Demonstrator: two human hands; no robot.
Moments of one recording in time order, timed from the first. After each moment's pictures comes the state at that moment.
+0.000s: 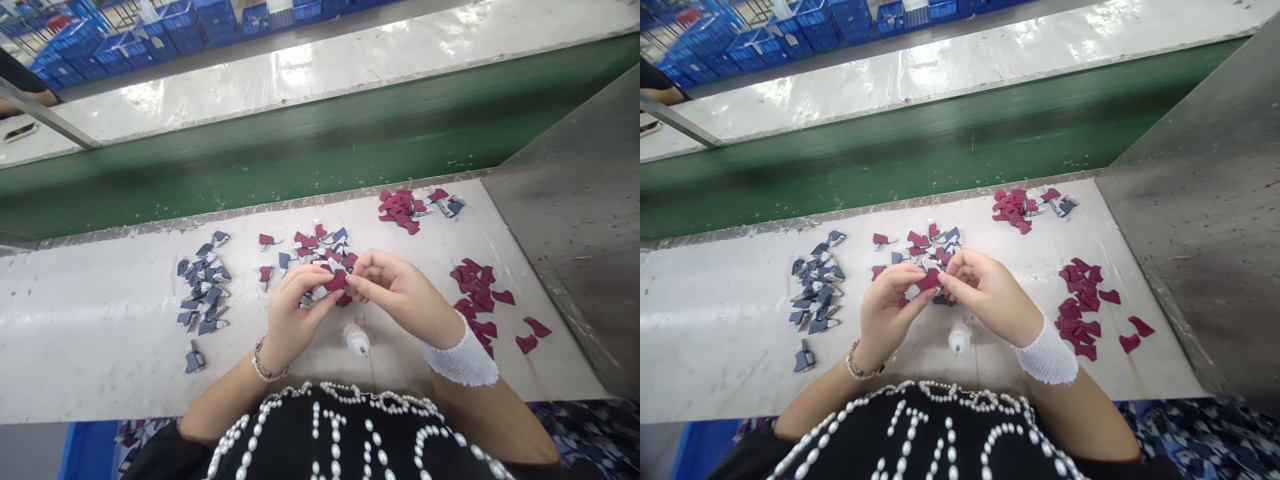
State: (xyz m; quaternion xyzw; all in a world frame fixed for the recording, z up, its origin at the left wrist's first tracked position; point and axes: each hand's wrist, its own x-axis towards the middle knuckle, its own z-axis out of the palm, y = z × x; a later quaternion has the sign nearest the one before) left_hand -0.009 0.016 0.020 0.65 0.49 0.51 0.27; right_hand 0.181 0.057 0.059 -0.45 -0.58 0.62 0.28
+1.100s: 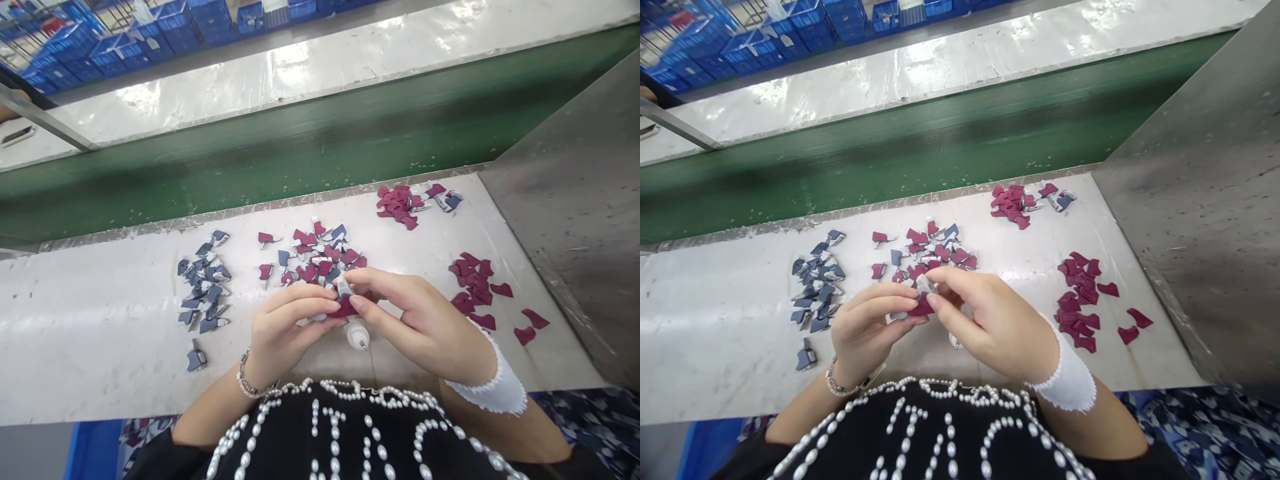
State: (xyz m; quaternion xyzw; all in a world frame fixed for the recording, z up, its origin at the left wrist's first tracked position) left_hand -0.022 0.003 0.048 0.74 0.37 0.52 0.22; right_hand 0.185 0.033 0.093 -0.38 -0.73 0.52 0.24
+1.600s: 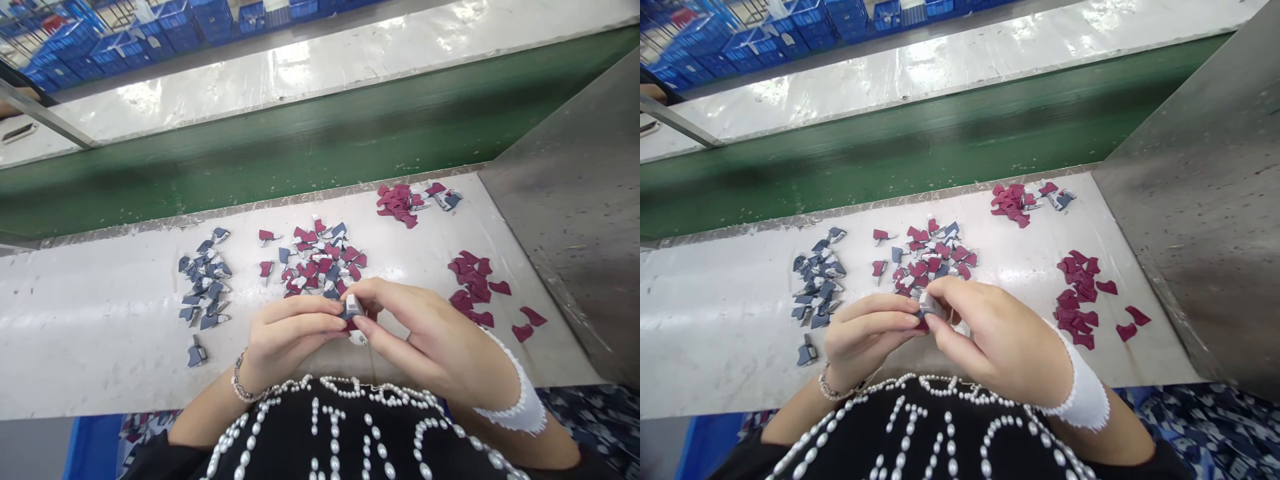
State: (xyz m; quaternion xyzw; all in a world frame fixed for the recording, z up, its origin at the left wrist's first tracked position) left_hand -0.026 -0.007 0.059 0.76 0.32 0.51 0.23; right_hand 0.190 0.020 0.107 -0.36 -0.80 0.43 0.21
